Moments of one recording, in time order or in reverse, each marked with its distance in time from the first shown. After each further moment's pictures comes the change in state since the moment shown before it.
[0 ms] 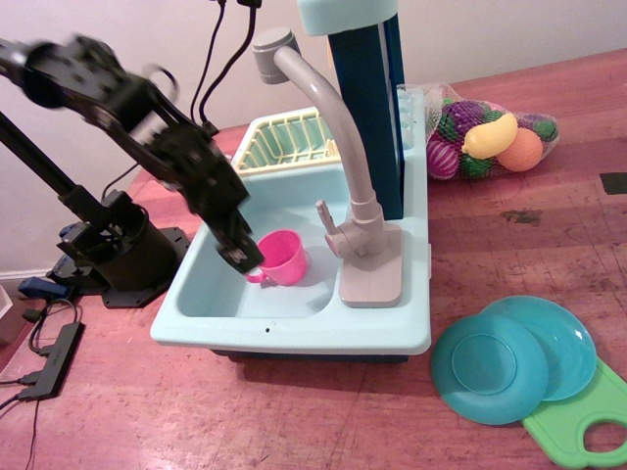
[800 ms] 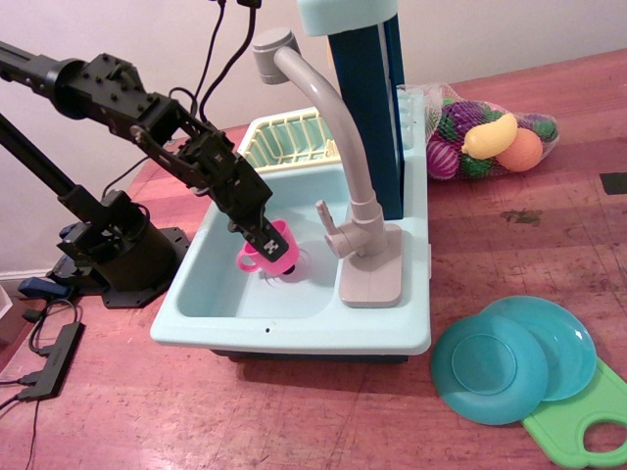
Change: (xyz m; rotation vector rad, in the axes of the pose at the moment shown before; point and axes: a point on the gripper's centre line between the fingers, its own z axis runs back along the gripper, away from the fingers) arm 0.013 0.001 -0.039 -0.122 -0.035 0.117
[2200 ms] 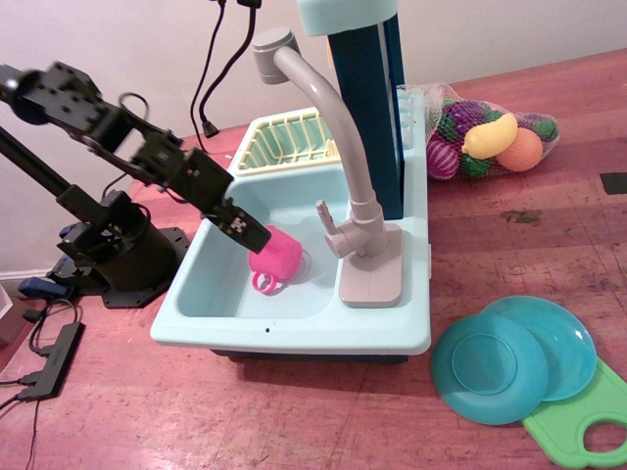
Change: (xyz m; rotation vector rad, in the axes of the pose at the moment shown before) arm -0.007 0.026 0.009 -0.164 -0.197 0.164
